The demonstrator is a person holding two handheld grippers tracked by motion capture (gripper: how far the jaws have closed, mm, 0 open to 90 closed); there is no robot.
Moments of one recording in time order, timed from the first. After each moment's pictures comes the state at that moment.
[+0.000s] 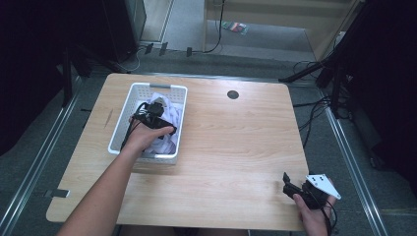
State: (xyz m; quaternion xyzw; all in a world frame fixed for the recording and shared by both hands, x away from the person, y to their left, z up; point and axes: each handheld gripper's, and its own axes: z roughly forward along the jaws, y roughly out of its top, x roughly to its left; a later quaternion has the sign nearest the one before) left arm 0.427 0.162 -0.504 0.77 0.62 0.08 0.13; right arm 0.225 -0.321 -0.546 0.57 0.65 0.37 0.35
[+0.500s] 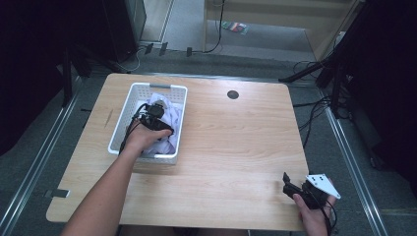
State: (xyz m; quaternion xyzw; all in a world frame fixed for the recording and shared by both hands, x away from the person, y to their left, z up) left arm 0.423 0.165 -0.504 0.79 0.59 0.09 0.14; right arm 0.226 -0.320 -0.547 0.57 0.65 0.37 0.35
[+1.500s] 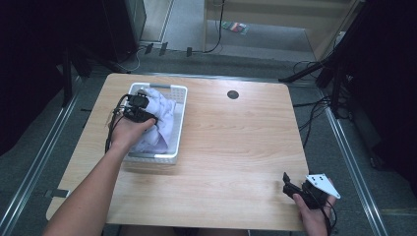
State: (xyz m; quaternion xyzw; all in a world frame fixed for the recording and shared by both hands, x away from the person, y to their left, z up) left arm 0.412 0.204 -0.454 0.76 0.61 0.12 0.21; right arm 0.226 -0.320 -0.547 0.57 0.65 0.37 0.35
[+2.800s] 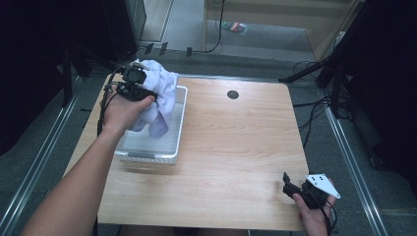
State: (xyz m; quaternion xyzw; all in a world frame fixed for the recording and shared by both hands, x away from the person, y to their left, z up) left arm 0.404 0.188 -0.356 0.75 0.58 0.18 0.25; right arm 0.226 -0.320 -0.547 0.57 0.65 0.37 0.35
